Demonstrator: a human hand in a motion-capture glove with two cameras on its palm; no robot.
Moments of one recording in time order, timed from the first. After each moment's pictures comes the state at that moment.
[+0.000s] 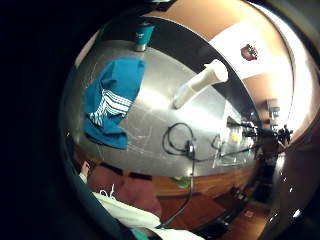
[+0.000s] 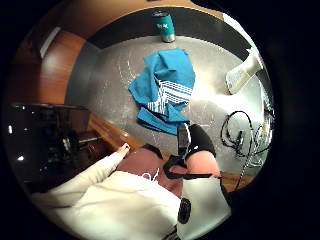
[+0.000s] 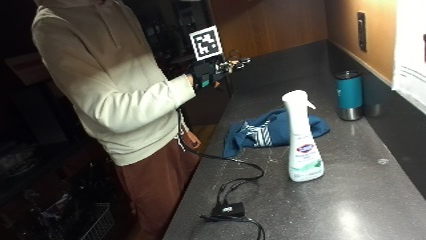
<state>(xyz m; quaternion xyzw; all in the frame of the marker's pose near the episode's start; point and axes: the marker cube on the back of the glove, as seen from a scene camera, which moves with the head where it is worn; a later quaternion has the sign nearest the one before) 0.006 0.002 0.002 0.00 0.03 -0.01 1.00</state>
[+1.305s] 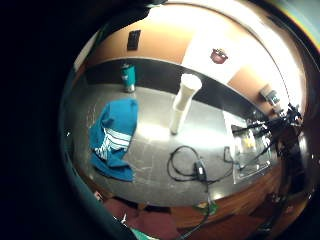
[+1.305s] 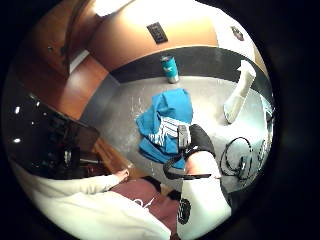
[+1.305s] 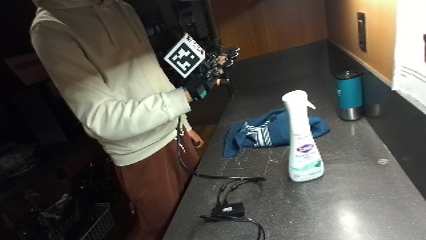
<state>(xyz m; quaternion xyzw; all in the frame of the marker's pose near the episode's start) 0.058 0.019 0.000 0.24 -0.03 0.08 0.97</state>
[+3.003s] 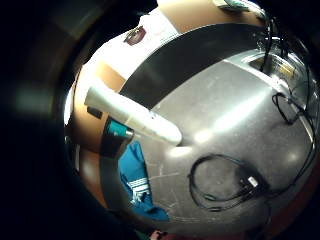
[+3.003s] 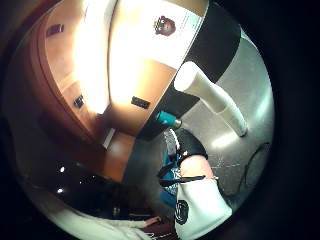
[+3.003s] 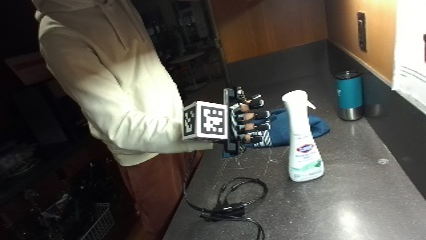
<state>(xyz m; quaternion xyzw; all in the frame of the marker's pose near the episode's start) 0.214 -0.006 0.113 0.34 -0.37 0.34 0.80</state>
